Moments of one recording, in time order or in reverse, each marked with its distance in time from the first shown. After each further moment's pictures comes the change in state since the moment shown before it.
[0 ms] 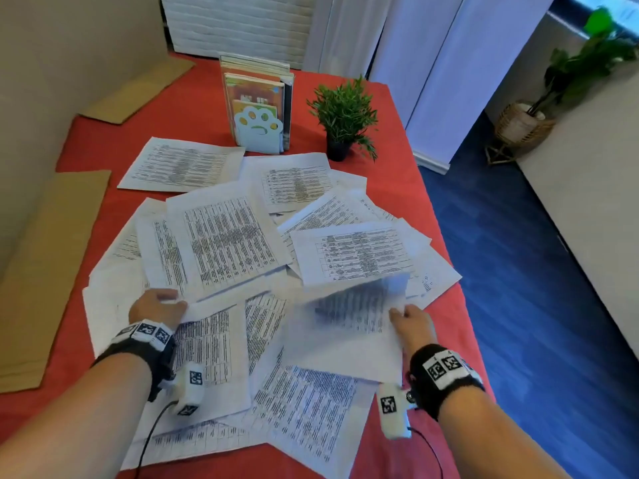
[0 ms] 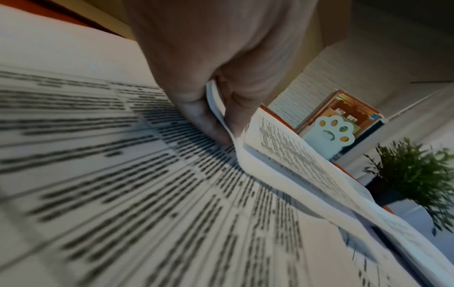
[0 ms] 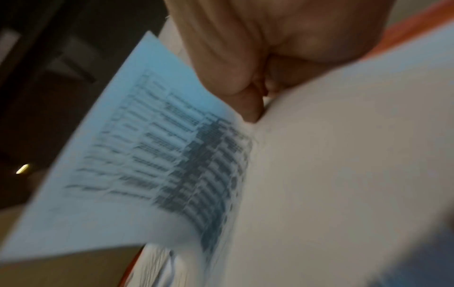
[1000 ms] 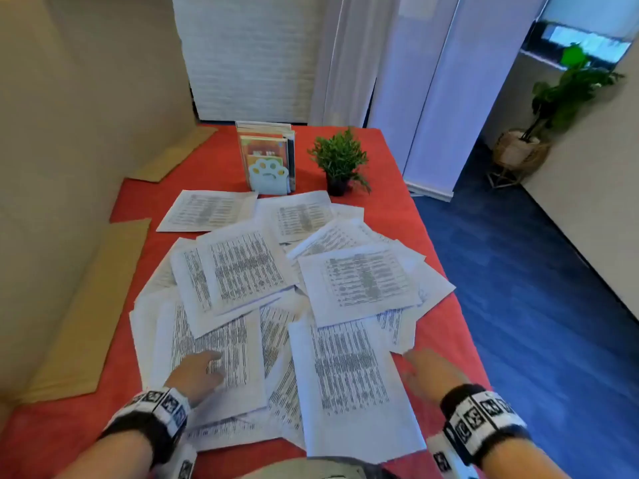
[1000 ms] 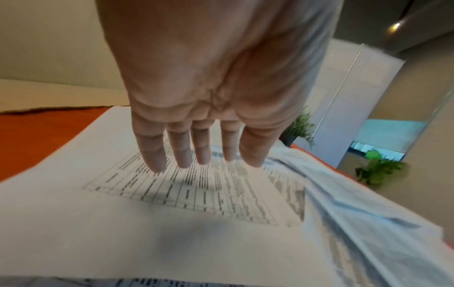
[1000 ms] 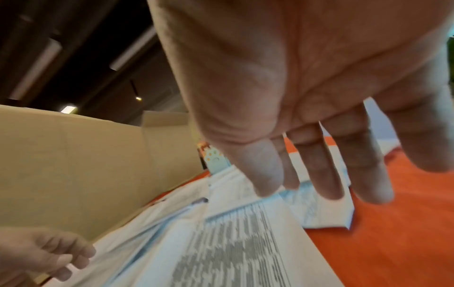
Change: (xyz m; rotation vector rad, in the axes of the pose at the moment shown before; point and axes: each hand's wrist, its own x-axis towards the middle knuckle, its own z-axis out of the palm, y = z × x) left_hand -0.077 -0.050 -0.010 0.459 -0.370 0.331; right_hand -0.062 0.042 -0.048 -0.737 -0.345 -0.340
